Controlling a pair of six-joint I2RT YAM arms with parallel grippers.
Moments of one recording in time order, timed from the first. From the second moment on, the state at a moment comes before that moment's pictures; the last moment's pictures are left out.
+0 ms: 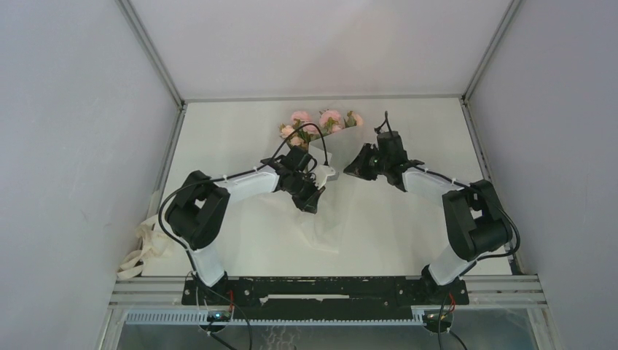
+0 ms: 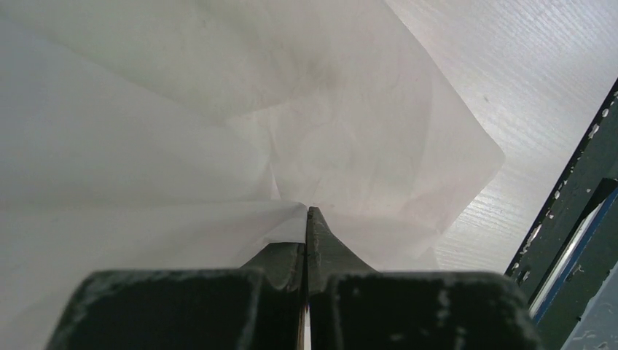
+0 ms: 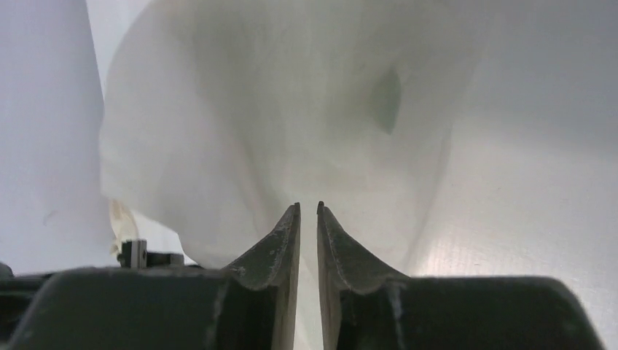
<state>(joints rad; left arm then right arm) -0.67 1.79 1.13 -0.47 0.50 0.28 0.36 1.61 0.91 0.01 -0.31 0.79</state>
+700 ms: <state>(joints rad) -0.66 1.79 1.11 -0.43 0.47 0.28 0.43 1.89 0.96 0.31 -0.71 0.80</state>
